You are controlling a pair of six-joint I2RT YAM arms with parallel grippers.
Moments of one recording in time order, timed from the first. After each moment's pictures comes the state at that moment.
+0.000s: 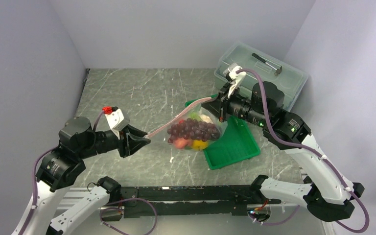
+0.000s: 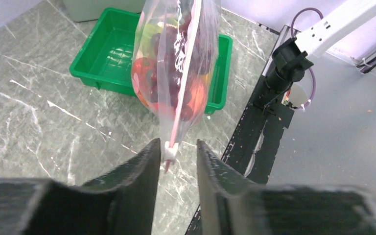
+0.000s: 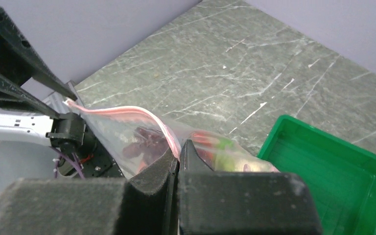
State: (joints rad) left arm -0.53 0.61 1.13 -0.76 0.57 -0.01; right arm 0.78 1.03 1.47 -0.62 -0.16 0.17
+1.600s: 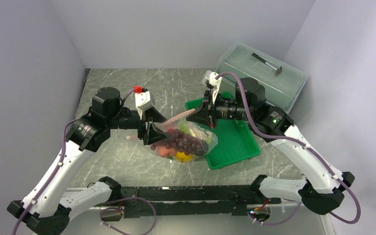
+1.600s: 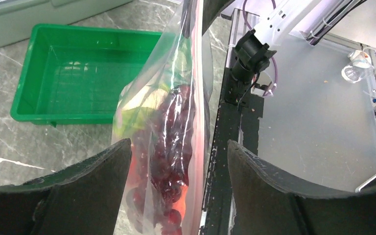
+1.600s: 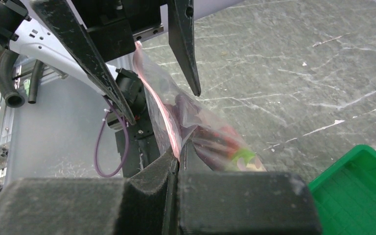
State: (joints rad) left arm -0.53 0.95 1.24 -0.63 0.85 0.09; right arm 0.78 1.13 1.44 -0.57 -0.55 0.10
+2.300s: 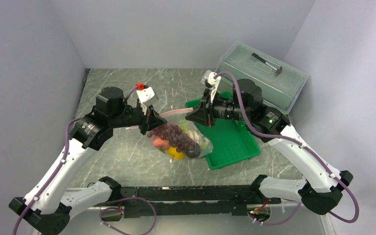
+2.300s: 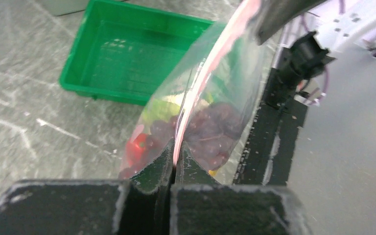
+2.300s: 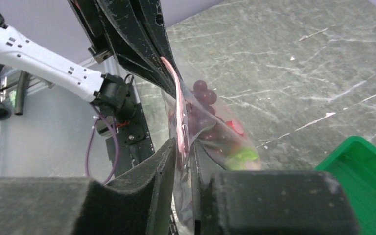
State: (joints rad) left arm -0.53 0.97 1.21 -0.63 0.68 0.08; right arm 0.78 1.13 1.39 -0.52 -0.52 0.12
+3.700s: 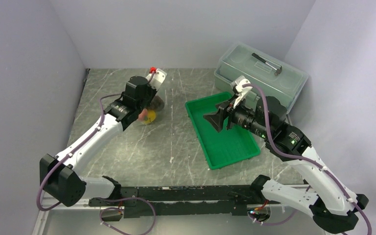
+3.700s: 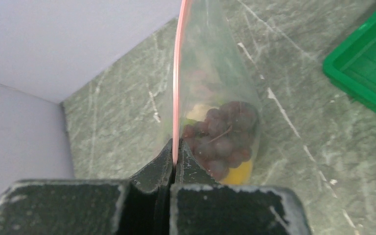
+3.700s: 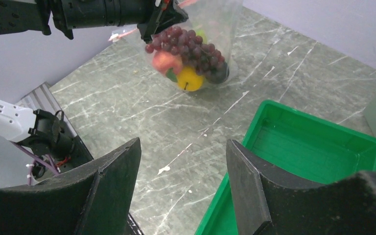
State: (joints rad) left arm -0.53 1.30 1.17 -0.27 -0.33 0.36; right arm 0.76 0.88 1.23 -0.51 -0.11 0.15
